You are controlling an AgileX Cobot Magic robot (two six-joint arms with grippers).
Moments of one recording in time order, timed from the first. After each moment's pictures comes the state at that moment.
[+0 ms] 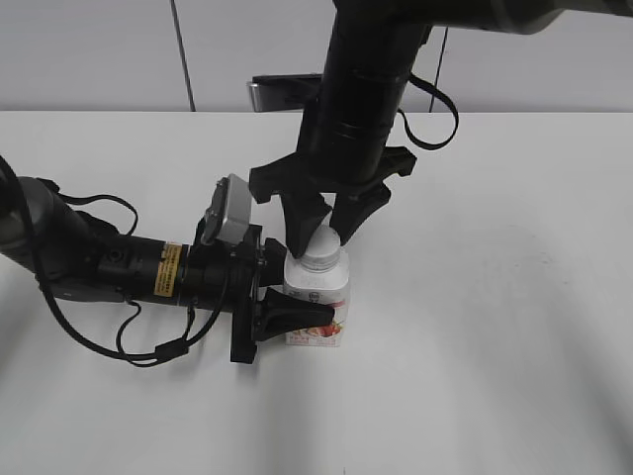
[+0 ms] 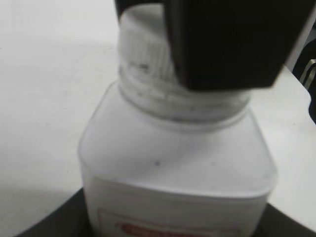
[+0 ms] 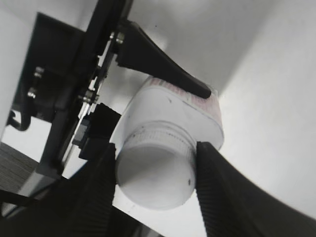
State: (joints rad) left arm -0.32 2.29 -0.99 1.41 -1.18 -0.48; right arm 0.65 2.08 -1.72 0.27 1.22 0.06
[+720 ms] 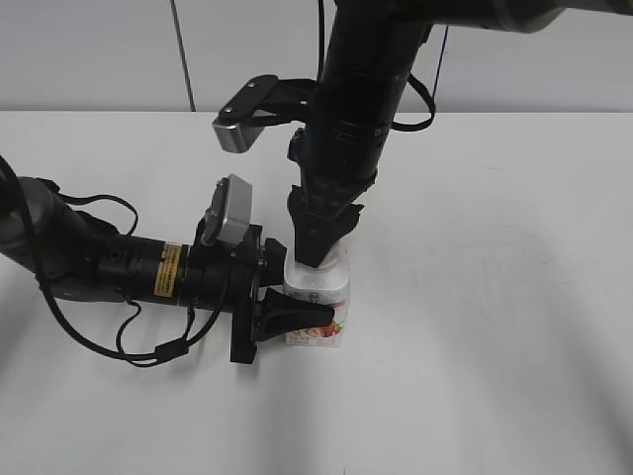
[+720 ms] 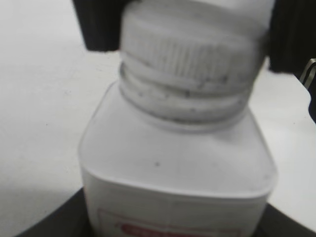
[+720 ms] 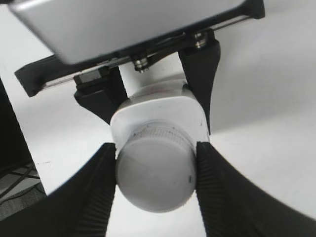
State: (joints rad) left arm -0.32 2.29 -0.99 1.41 -1.18 -0.48; right arm 0.65 2.08 -1.72 0.27 1.22 -0.81
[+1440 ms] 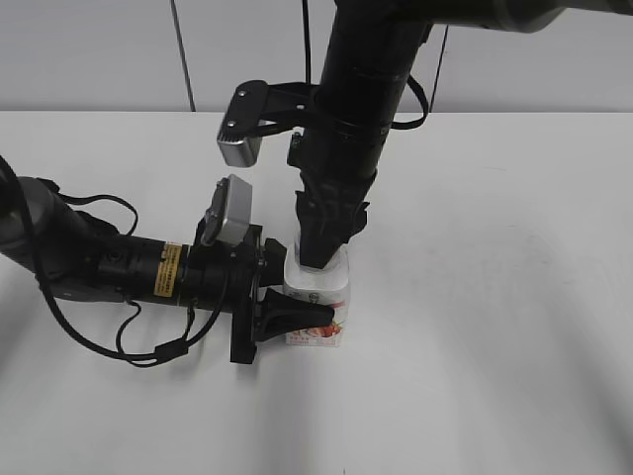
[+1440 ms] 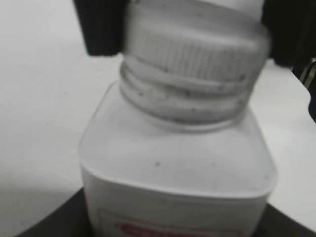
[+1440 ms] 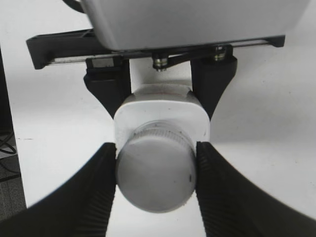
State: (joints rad) left arm -0.32 2.29 -0.99 1.41 -1.18 -0.48; right arm 0.65 2.08 -1.72 0.28 1.22 -1.02
